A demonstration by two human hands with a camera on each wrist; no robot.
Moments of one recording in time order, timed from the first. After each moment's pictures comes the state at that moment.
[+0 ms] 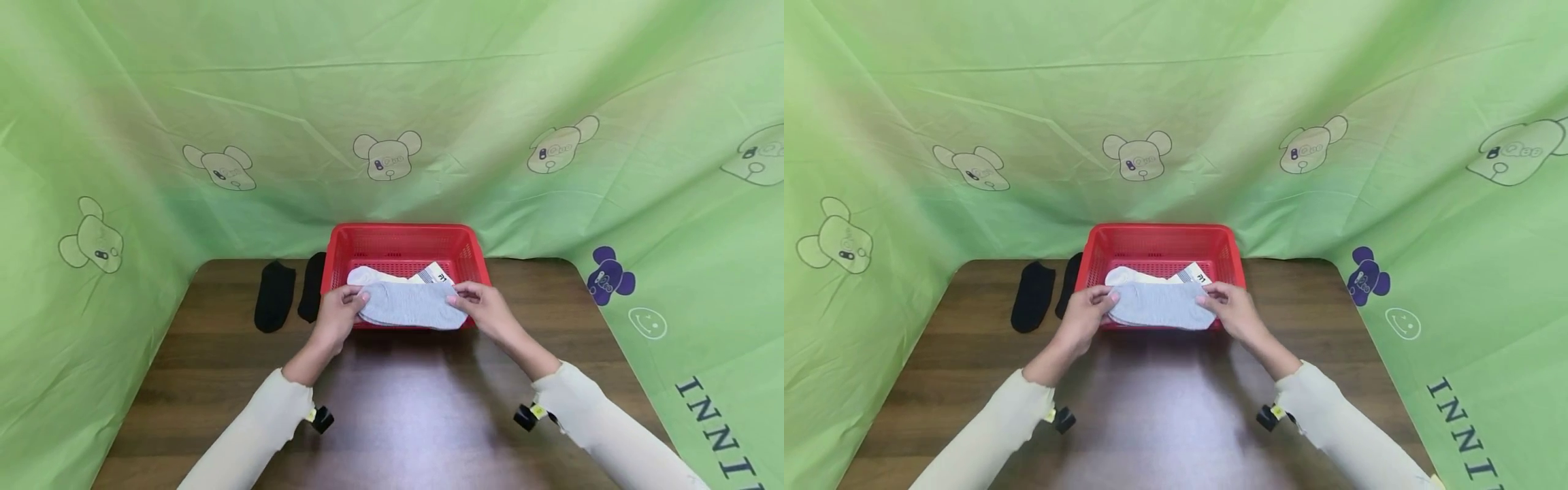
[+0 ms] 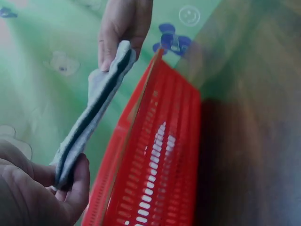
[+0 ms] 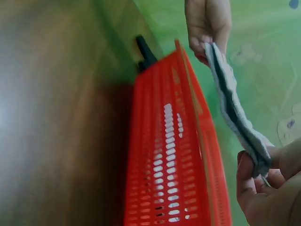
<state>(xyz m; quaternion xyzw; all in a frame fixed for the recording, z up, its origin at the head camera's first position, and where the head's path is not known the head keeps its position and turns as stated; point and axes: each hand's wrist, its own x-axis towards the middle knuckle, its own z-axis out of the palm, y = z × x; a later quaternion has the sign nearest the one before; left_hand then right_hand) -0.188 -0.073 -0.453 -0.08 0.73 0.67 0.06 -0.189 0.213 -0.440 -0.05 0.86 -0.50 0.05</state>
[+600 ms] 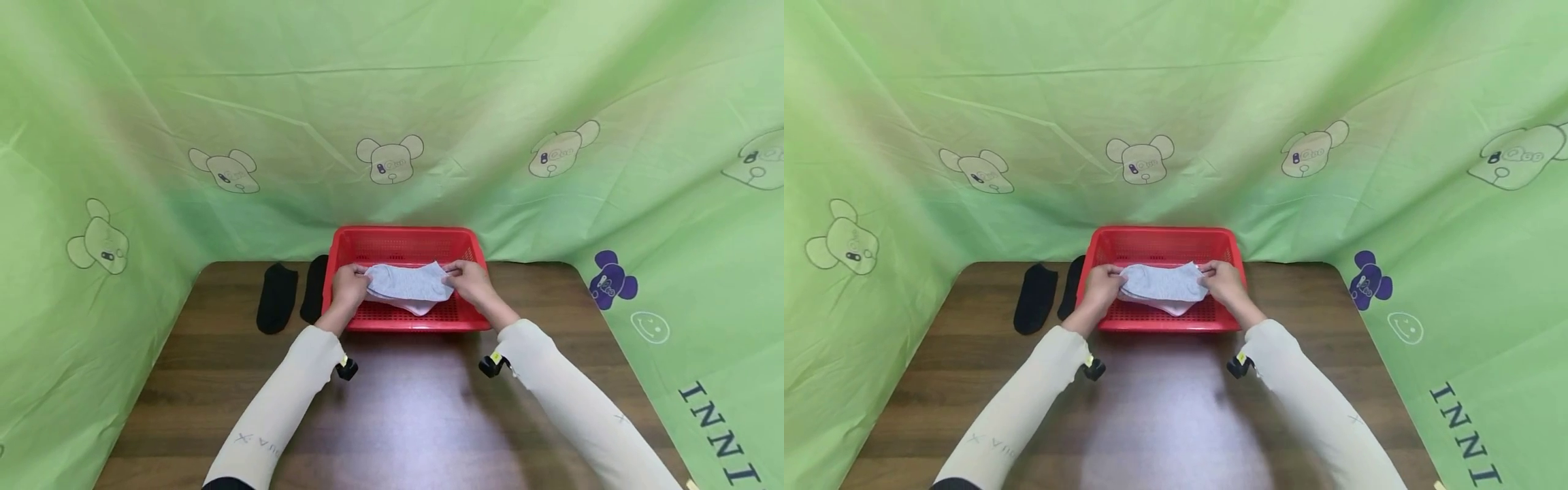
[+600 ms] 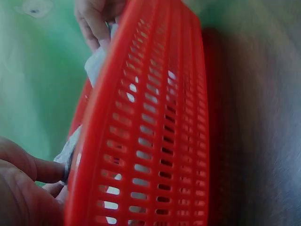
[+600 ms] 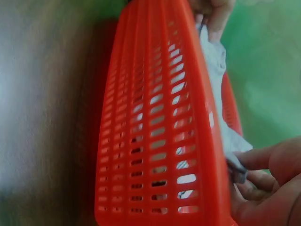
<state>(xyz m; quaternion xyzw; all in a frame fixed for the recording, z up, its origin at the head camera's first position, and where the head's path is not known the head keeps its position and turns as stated) -0.261 -0.058 -0.470 -0.13 0.82 0.55 0.00 -0.272 0.199 -0.462 0.01 0.91 -0.41 0.06</state>
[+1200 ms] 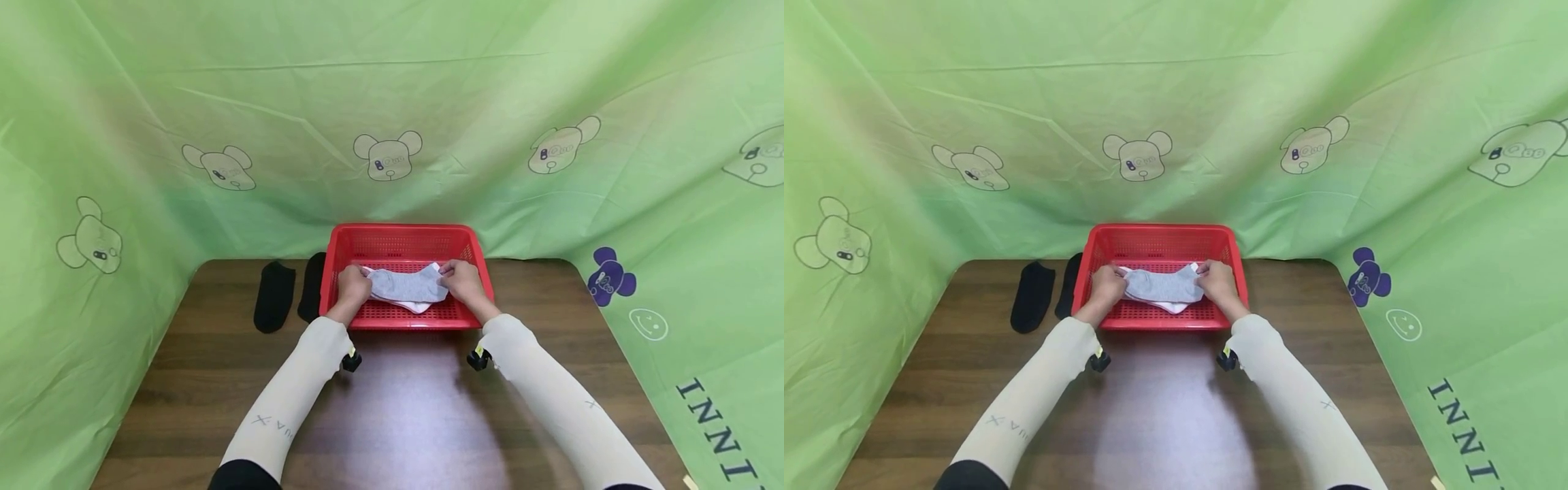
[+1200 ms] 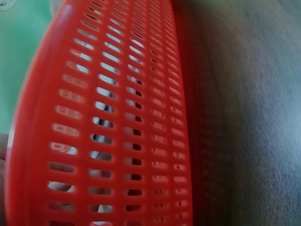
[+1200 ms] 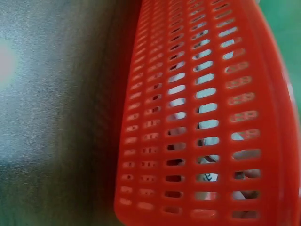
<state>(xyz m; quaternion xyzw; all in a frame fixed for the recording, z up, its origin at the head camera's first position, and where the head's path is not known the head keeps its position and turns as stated) -0.277 -0.048 -0.489 -0.12 0.90 0.43 0.01 -0.285 0.194 -0.488 0.01 0.93 -0.35 0.02</state>
